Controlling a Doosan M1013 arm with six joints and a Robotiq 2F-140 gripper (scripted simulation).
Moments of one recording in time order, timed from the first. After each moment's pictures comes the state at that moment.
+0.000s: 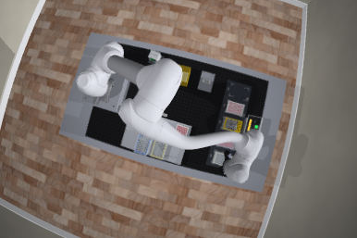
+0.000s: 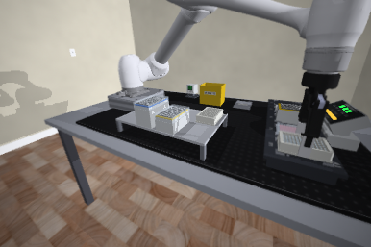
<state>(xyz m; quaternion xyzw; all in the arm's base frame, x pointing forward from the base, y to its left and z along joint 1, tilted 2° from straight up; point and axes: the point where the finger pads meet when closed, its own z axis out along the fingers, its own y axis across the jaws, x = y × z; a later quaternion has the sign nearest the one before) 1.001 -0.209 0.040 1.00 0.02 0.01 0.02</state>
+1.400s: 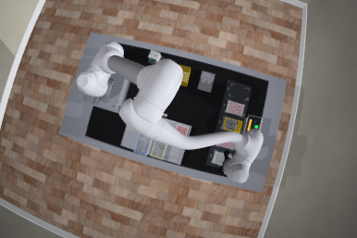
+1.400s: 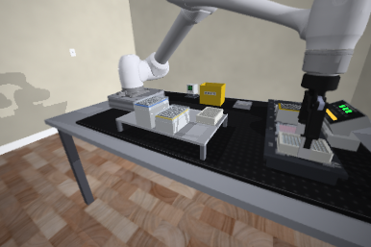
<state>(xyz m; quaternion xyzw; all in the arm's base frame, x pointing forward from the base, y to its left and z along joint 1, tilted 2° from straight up) 1.001 -0.209 0.036 1.00 0.02 0.01 0.01</state>
